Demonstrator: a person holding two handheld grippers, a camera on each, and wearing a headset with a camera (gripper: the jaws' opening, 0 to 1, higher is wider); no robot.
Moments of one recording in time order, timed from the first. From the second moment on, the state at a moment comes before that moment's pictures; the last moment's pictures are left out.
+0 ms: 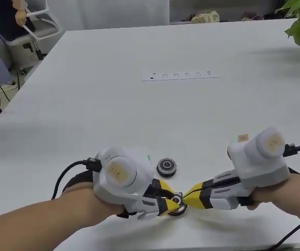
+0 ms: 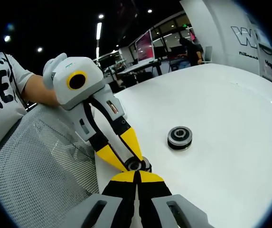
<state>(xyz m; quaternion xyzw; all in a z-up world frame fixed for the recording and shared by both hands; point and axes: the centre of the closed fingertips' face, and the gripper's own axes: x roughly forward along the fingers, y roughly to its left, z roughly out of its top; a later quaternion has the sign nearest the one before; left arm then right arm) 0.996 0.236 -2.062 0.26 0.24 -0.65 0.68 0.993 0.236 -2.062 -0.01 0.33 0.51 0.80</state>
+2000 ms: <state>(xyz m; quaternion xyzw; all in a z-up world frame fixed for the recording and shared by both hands) 0.989 0.239 -2.050 0.27 0.22 -0.66 0.66 0.995 0.235 -2.054 -0.03 0.30 0.52 0.80</state>
